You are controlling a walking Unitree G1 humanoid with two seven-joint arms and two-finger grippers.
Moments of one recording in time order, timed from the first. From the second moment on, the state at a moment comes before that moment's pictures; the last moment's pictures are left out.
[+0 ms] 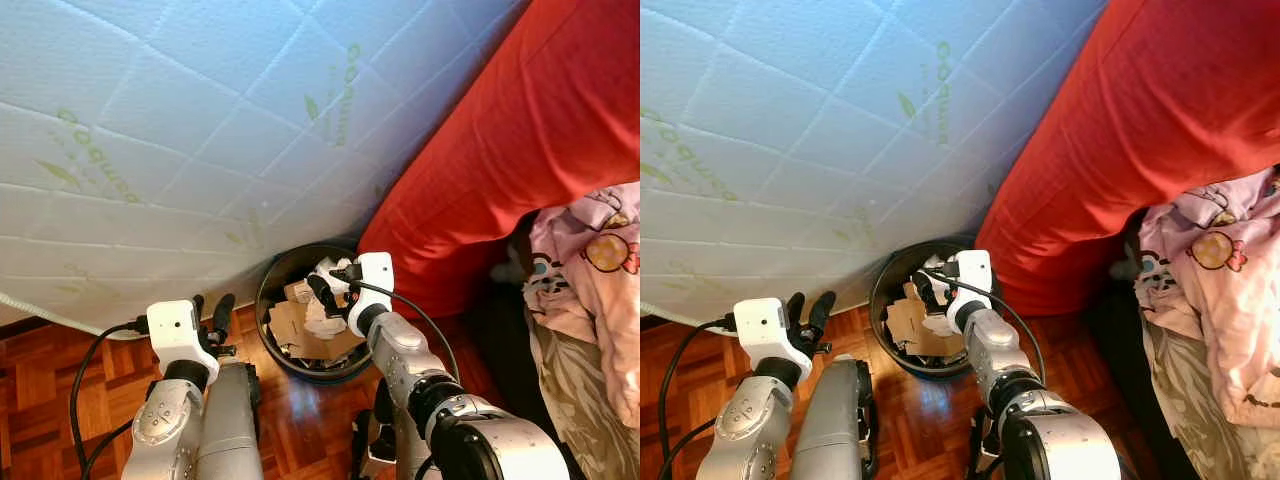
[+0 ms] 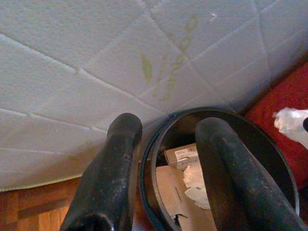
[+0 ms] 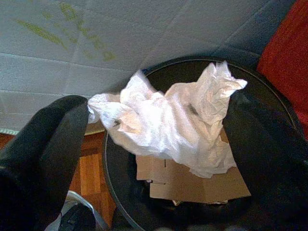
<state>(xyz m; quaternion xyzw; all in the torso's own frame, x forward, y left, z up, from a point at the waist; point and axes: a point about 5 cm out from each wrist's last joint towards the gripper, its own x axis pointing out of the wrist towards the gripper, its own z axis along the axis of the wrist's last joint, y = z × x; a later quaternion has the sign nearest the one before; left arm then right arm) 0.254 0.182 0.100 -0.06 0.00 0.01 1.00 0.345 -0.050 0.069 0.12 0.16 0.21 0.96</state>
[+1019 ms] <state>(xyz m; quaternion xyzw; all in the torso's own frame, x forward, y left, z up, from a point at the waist) 0.248 0.183 0.098 -0.06 0.00 0.01 1.00 0.342 -0.058 0.061 0.06 0.17 0.21 0.96</state>
